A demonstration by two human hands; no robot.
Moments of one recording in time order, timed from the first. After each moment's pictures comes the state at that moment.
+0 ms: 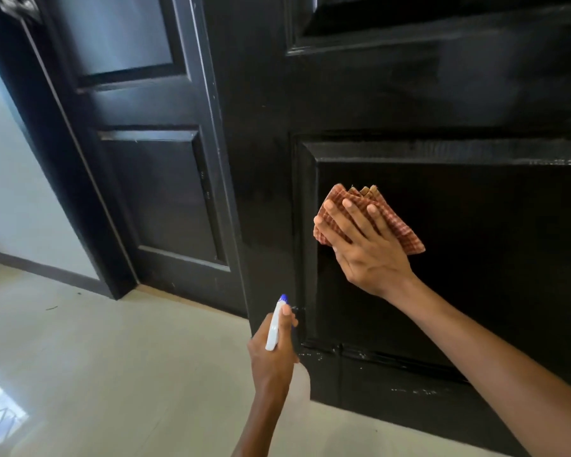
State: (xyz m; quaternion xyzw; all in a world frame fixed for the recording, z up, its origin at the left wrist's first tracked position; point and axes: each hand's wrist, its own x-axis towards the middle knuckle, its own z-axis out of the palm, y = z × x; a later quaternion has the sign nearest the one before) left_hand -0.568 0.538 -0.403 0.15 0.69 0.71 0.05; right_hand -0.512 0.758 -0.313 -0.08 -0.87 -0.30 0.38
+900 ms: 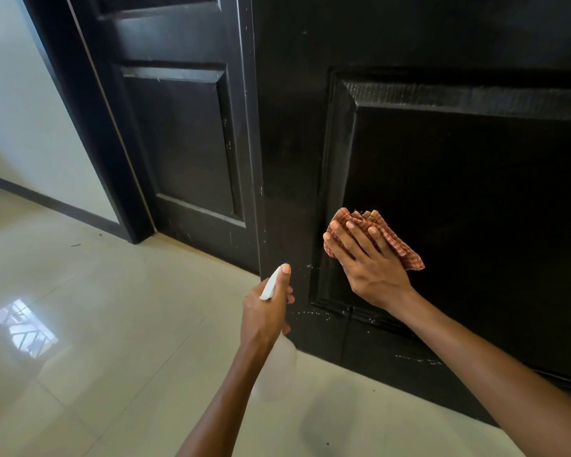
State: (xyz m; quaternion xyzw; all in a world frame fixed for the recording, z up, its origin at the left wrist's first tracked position) left_hand -0.594 0.510 -0.414 0.11 0.76 0.63 0.13; right_hand -0.524 0.744 -0.420 -0.03 -0.90 -0.30 0.32
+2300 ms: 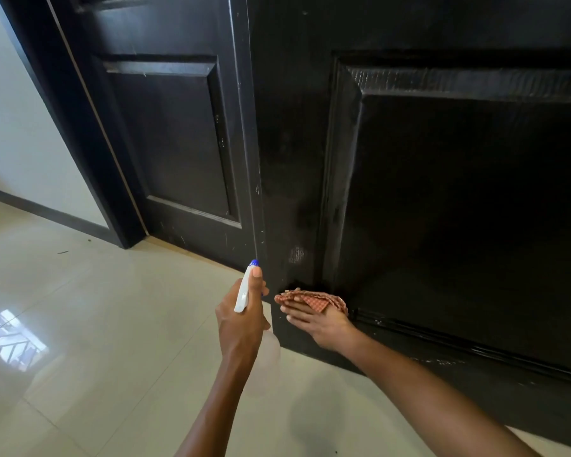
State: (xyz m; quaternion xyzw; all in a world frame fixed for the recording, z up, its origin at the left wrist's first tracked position) left_hand -0.621 0.491 -0.431 0.11 0.74 0.66 -0.03; right_hand -0.583 0.689 -0.546 0.08 -0.94 -0.31 -0.11
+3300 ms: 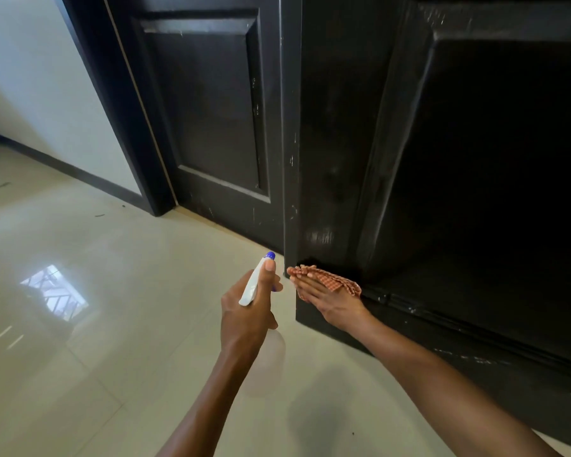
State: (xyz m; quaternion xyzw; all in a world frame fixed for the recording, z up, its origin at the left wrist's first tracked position) left_hand -0.617 0.450 -0.439 0.10 0.77 0.63 0.01; right_hand -0.618 0.681 -0.584 0.08 -0.96 -0.27 0.01
